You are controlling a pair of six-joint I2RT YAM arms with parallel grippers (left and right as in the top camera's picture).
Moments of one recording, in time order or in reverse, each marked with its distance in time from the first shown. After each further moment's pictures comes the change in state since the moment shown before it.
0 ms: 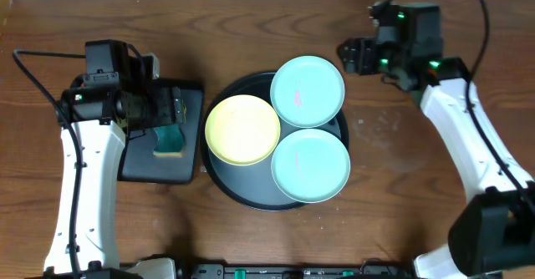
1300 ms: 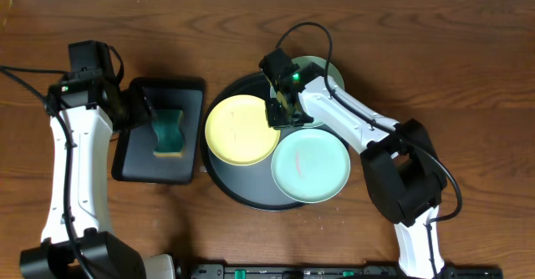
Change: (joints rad) left arm 0.114 0.098 0.000 -0.003 -0.271 -0.221; right arm 0.446 0.443 0.241 -0.395 0.234 0.318
